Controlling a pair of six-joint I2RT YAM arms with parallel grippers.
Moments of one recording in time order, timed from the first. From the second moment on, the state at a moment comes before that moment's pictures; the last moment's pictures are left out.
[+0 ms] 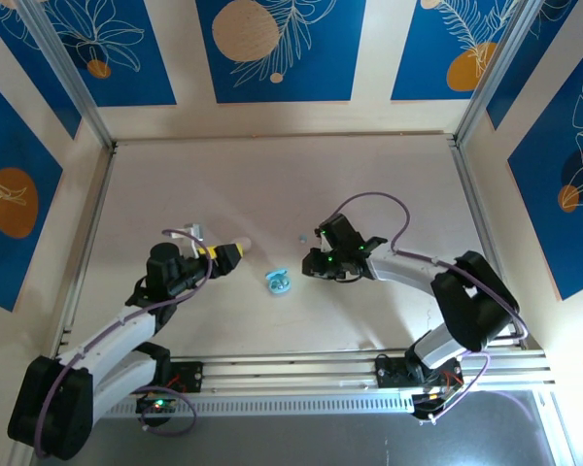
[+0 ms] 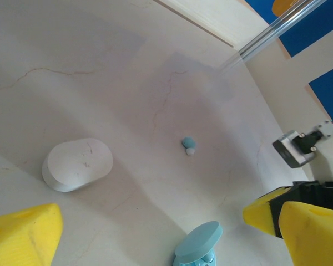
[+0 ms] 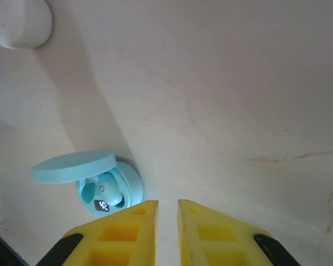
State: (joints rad) left arm -0.32 0.94 0.27 0.32 0.37 -0.62; right arm 0.65 1.54 0.78 -0.25 -0.30 0.71
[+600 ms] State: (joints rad) left arm -0.34 0.94 0.27 0.32 0.37 -0.62; right arm 0.70 1.67 0.82 -0.16 -0.35 0.74
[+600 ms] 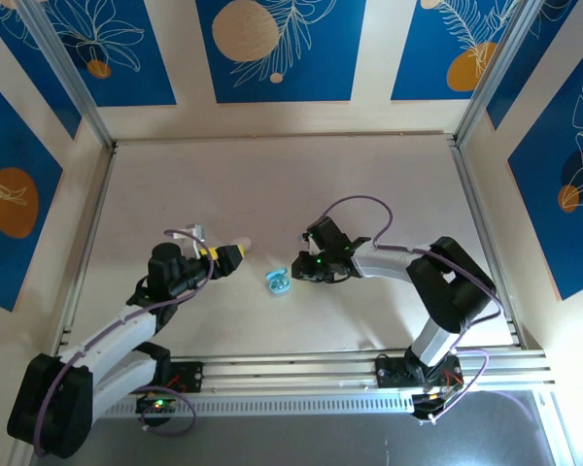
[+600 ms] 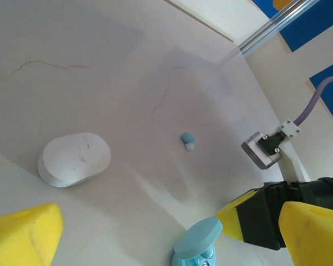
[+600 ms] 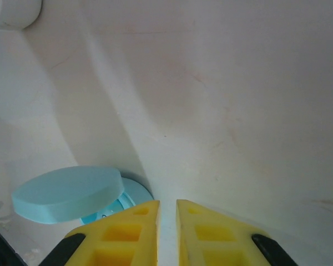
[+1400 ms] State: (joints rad) left arm -0.35 0.94 0.27 0.32 0.36 -0.62; right arm 0.78 1.59 0.76 -0.16 -0.35 0.81
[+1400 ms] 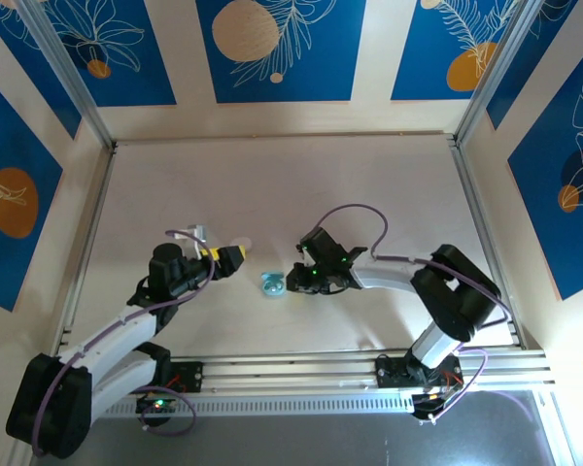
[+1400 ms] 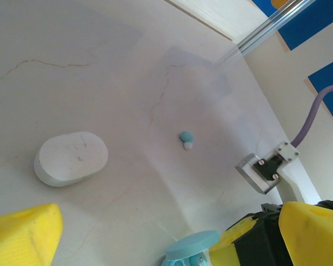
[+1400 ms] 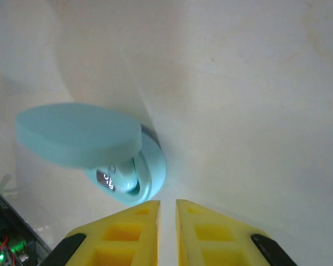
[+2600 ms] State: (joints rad) left arm -0.67 0.99 0.34 0.29 0.21 -0.41; right arm 0.50 1.48 0.95 -0.41 -0.43 0.67
